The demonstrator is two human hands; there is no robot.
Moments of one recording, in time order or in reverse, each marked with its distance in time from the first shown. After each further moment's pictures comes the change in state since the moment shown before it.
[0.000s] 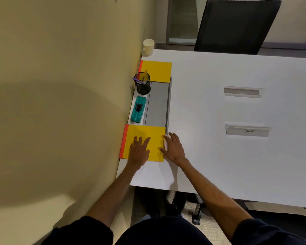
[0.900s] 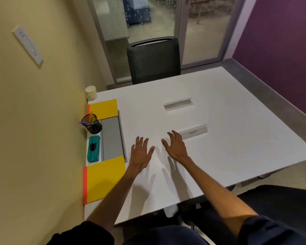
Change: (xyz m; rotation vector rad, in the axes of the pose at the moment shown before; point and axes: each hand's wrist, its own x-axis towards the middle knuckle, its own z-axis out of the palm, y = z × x) left_hand 0.019 0.195 -0.037 -0.122 0.136 0.350; right_hand -0.071 0.123 -0.132 0.270 0.492 0.248
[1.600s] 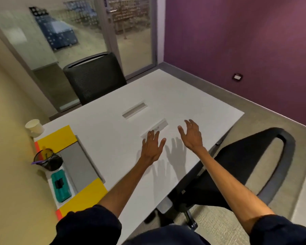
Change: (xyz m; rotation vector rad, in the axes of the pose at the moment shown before) left_hand -0.007 0.118 0.026 -0.013 -0.210 0.495; right_hand -0.092 0.078 -0.101 0.008 0.495 0.377
